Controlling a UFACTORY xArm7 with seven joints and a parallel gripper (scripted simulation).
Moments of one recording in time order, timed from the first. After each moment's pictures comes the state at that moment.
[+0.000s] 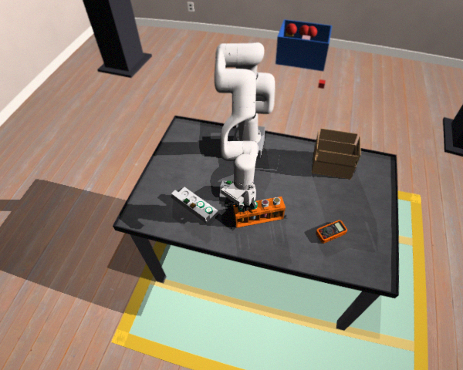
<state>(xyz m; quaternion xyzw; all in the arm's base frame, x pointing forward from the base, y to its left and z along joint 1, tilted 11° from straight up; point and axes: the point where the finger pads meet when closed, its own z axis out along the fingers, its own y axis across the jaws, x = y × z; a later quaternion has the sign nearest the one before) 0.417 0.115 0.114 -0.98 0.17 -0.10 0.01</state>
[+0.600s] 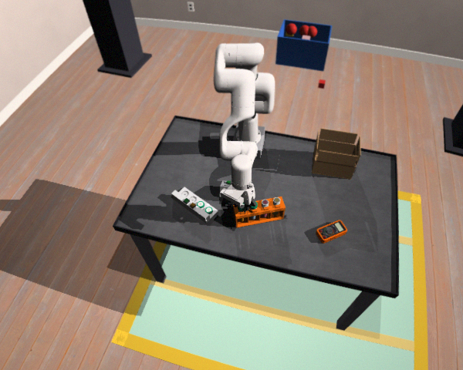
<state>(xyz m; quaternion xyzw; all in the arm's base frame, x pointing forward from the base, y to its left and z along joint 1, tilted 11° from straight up) 0.418 0.114 0.114 -0.99 0.11 -0.09 0.02</state>
